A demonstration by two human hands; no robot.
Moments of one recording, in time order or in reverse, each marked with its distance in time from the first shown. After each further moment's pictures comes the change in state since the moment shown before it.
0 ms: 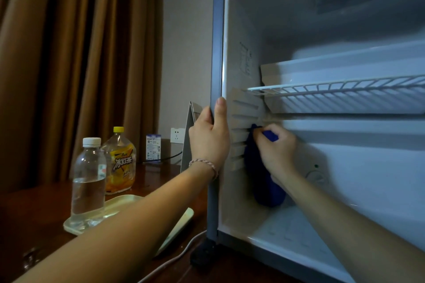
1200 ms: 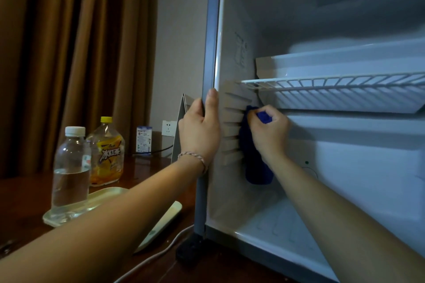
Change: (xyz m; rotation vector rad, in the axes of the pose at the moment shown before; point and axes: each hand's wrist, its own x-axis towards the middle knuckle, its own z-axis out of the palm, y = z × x) left_hand -0.002 0.004 0.001 0.014 0.018 -0.005; right_hand 0.027 -0.006 0.006 -0.056 0.034 -0.099
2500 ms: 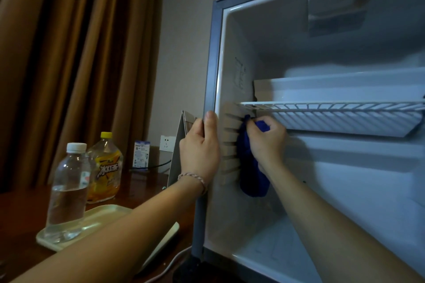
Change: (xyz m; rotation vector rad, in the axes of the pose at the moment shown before) left_hand 0.000 -0.007 0.000 -0.026 -0.025 0.005; right_hand 0.010 -0.023 0.004 0.012 0.053 0.074
